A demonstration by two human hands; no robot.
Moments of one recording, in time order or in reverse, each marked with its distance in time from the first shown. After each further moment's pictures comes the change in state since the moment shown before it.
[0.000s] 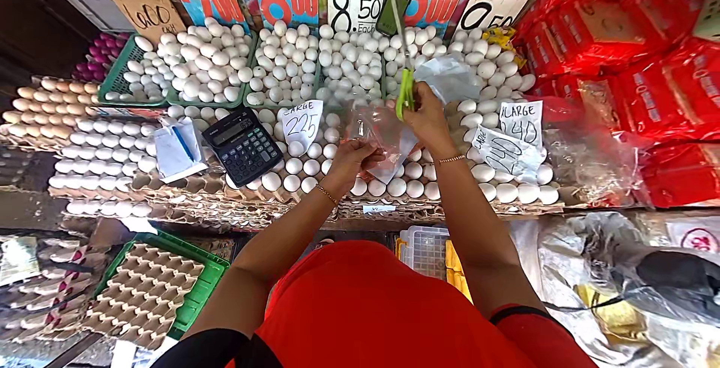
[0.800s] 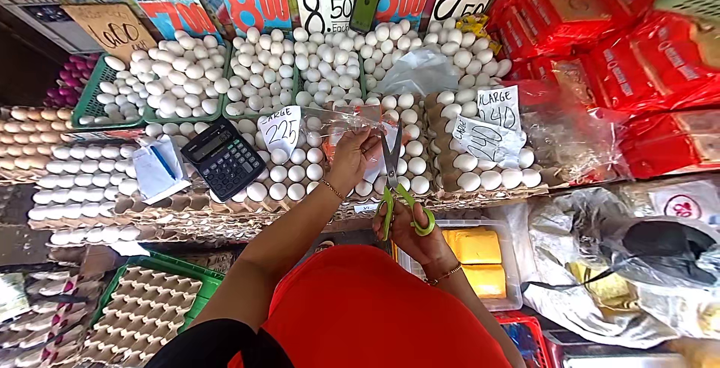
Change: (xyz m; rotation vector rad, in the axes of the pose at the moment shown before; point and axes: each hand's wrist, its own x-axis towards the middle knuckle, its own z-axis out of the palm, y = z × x) left_hand 0.022 -0.008 0.047 -0.398 0.038 0.018; right_hand -0.210 0.052 0.019 1.359 -0.516 0.199
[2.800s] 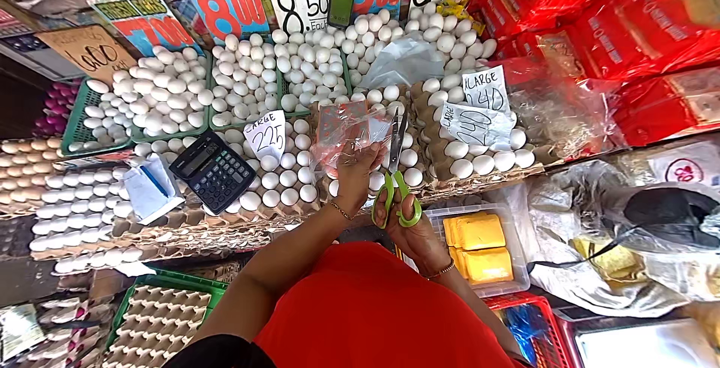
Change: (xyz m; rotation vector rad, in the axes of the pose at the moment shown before) left_hand -0.040 -0.037 0.003 0.303 -0.071 0.164; right_hand 0.006 0.009 0.022 0.081 0.238 -0.286
